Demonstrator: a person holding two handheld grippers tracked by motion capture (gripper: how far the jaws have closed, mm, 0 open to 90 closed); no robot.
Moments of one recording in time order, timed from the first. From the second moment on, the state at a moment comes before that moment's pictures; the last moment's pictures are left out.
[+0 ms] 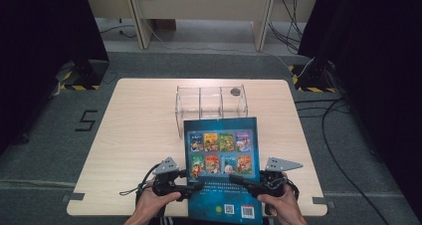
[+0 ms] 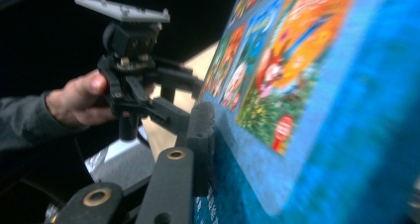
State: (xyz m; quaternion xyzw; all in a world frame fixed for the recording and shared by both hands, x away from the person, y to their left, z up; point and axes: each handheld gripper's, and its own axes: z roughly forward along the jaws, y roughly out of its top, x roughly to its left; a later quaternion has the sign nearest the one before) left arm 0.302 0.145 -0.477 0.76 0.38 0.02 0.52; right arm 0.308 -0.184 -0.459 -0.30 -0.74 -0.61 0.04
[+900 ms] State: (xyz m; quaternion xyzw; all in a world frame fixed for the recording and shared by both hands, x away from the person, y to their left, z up) left arm 0.303 0.172 -0.501 0.82 0.40 0.08 0.41; right arm 0.293 -0.211 -0.432 -0.22 -0.70 -0.65 -0.19
